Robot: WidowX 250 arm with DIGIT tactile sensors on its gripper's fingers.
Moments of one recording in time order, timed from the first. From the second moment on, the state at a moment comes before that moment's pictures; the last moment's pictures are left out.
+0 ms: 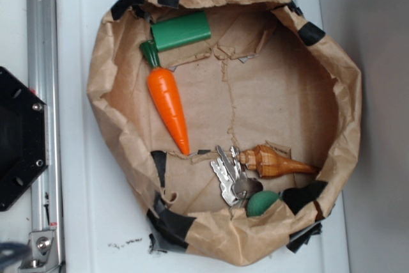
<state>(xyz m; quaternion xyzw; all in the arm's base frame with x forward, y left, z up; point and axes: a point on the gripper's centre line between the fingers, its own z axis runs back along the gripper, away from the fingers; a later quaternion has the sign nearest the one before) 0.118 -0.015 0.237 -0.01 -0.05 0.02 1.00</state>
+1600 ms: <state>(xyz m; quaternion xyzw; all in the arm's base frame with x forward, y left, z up) 0.189 0.016 0.015 0.06 0.07 -0.20 0.98</state>
